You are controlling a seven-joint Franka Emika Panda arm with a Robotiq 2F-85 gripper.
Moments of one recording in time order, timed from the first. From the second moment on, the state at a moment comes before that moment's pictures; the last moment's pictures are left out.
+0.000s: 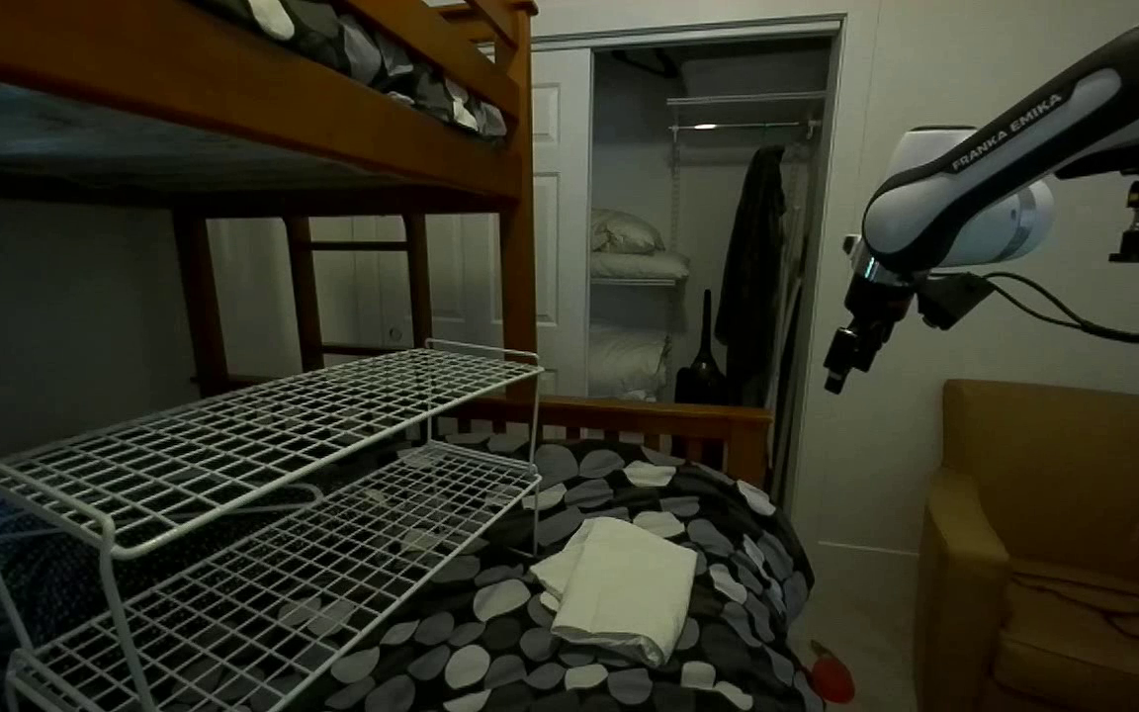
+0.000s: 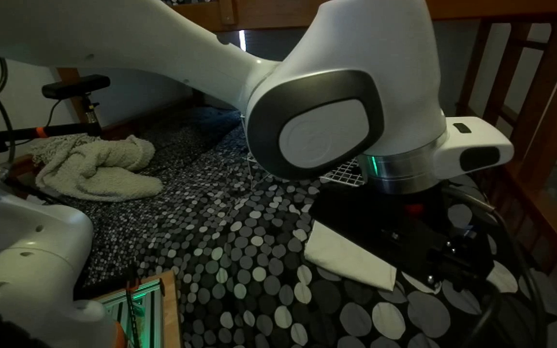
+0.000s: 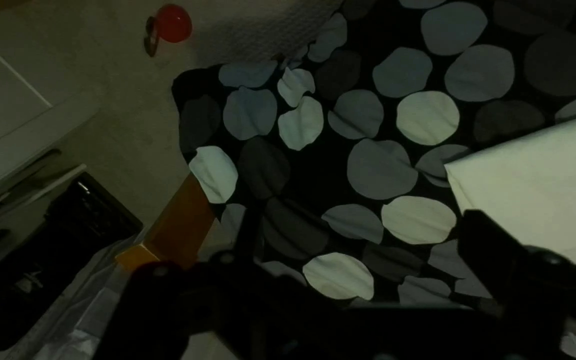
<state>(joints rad) -0.10 -0.31 -0.26 -2.40 -0.15 2.47 -0.47</state>
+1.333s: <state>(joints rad) -0.21 0.50 -0.13 -1.75 0.47 1.88 -0.94</state>
